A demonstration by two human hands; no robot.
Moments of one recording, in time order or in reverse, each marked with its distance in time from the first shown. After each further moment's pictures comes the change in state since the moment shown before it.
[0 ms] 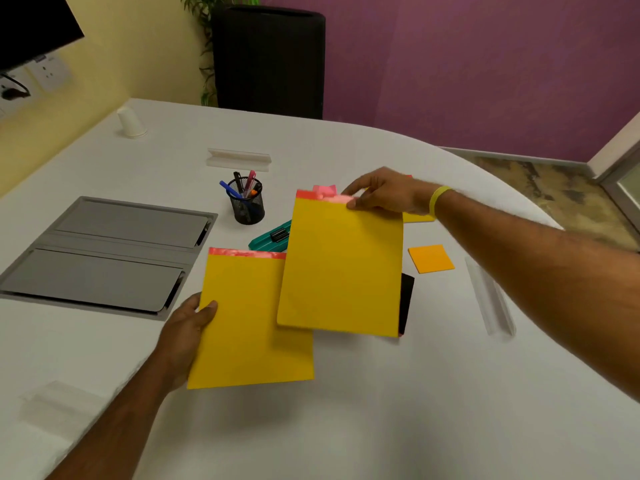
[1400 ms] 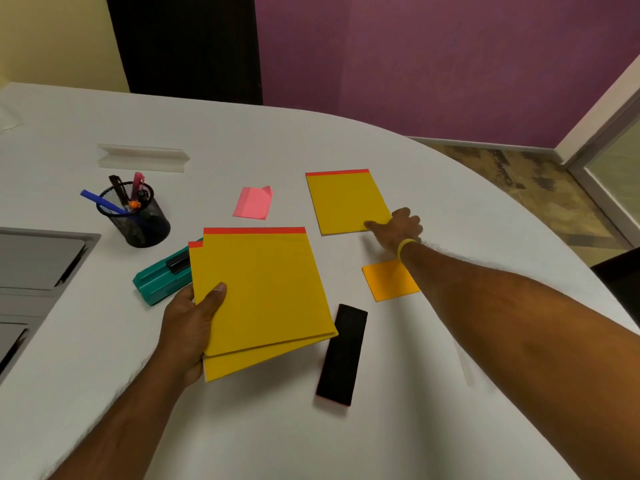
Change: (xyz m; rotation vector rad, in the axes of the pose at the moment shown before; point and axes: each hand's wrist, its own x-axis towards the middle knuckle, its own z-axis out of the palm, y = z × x) left_hand 0.122 -0.009 0.198 -0.151 -0.002 0.075; right_hand 0.093 0.285 -0.014 0.021 0.693 0.704
